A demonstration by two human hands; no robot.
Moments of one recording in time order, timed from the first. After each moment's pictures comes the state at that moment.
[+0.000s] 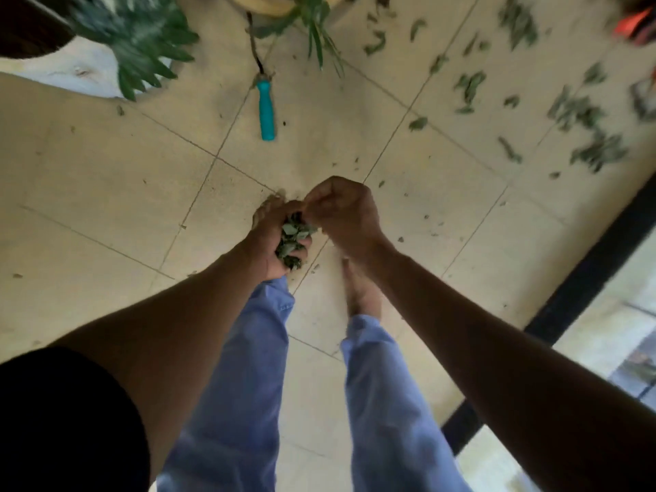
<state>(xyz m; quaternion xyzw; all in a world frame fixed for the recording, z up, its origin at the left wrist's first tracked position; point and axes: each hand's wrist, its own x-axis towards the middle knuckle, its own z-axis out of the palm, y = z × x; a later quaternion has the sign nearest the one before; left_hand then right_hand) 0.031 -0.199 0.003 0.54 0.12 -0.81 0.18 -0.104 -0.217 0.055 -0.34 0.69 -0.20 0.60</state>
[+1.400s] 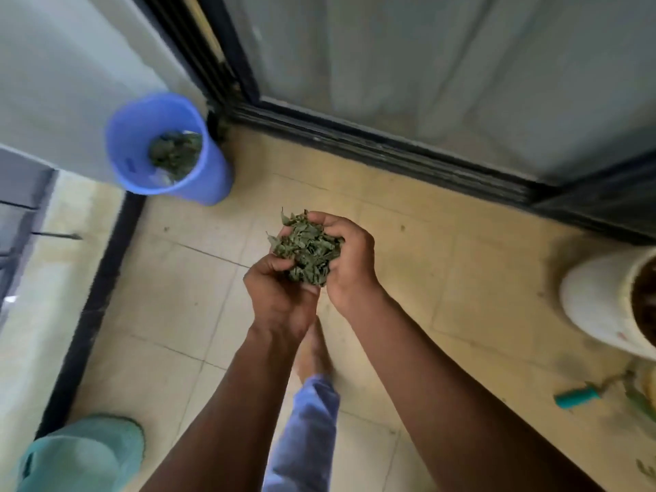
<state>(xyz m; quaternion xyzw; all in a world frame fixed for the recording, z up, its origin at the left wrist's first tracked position) 0.502 0.209 0.232 0.20 0.38 -0.17 0.89 0.519 0.120 0.241 -0.36 0.41 0.11 0.83</state>
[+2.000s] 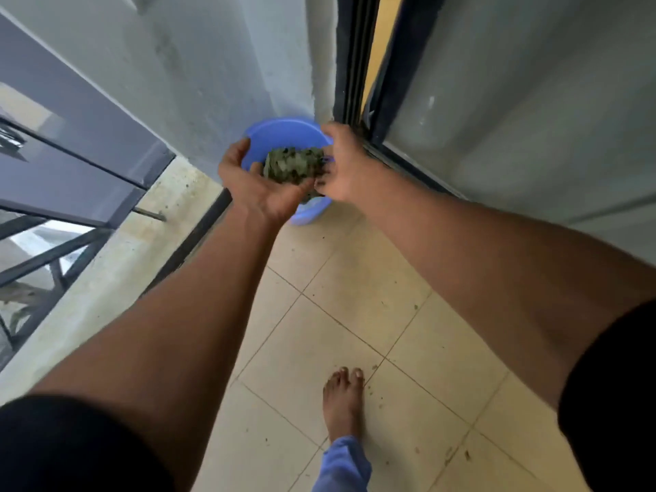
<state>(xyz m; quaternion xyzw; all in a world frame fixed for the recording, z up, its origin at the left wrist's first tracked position) 0.761 0.421 0.242 0.17 0.45 -0.06 0.88 0.813 0.321 0.228 -0.50 0.34 0.37 0.70</state>
